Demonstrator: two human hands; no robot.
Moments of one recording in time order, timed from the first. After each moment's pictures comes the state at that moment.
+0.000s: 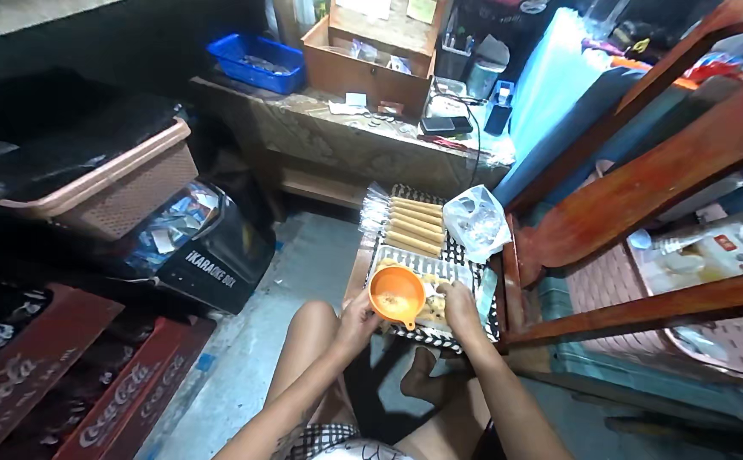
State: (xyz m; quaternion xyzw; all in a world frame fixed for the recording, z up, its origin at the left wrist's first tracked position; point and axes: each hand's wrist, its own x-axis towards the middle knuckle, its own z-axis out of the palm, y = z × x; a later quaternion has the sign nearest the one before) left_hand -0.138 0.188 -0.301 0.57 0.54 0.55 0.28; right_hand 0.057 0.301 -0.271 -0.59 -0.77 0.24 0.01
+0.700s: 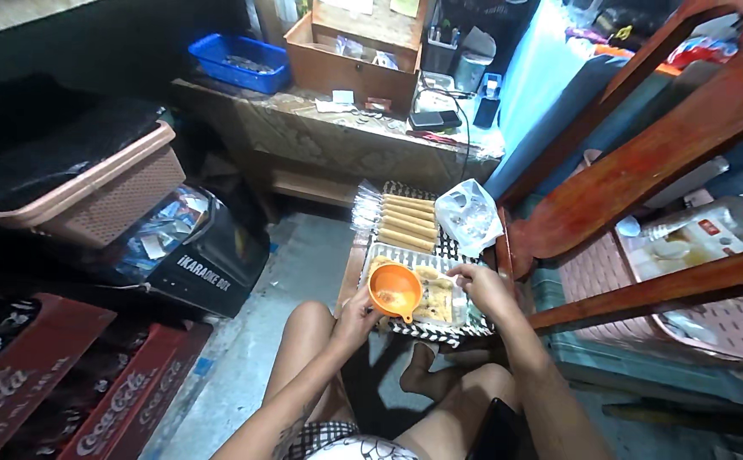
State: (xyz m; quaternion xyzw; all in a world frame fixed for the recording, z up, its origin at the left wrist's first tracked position) left_hand -0.132 0.194 -0.304 0.58 0.54 0.53 0.30; right_hand 0.084 0.305 -0.189 -0.59 -0.74 0.33 0.04
